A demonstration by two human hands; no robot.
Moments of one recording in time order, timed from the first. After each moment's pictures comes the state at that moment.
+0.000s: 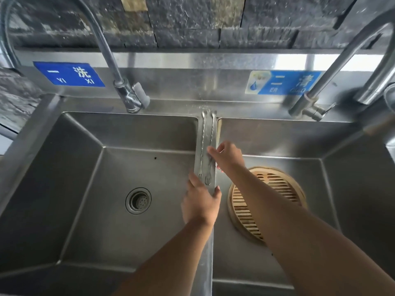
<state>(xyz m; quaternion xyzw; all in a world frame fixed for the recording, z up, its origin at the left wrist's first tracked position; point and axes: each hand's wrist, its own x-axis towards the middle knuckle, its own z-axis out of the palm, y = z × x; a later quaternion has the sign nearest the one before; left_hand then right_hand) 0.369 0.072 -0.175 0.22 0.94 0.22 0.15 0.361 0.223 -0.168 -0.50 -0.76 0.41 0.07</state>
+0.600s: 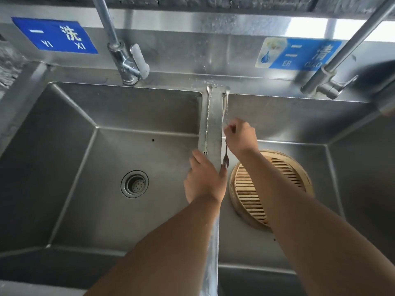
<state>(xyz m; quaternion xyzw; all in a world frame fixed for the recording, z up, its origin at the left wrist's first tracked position) 0.368 0.075 -0.182 0.23 0.94 0.22 0.13 0.374 0.223 -0.182 -0.48 -0.79 0.35 0.14</state>
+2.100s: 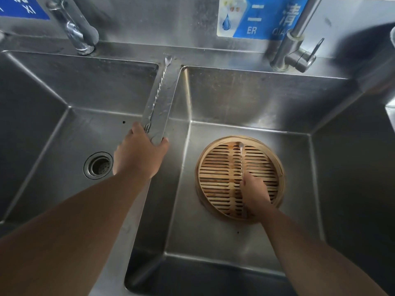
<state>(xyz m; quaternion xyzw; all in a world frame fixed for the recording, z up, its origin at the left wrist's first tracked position) 0.371 0.079 -0.188 0.21 0.96 0.18 0.04 0.603 0.253 -0.370 -0.48 -0.84 0.25 -0.05</state>
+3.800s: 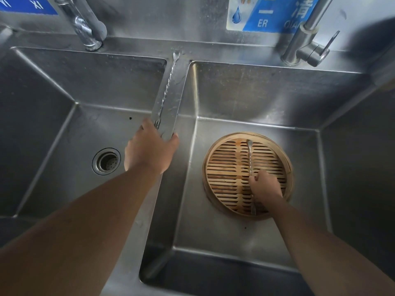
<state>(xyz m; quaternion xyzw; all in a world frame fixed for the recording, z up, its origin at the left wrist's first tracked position) 0.369 0.079 -0.188 0.22 0.96 0.19 0.05 0.606 0.262 -0.362 -0.54 -0.79 0.27 -0.08</state>
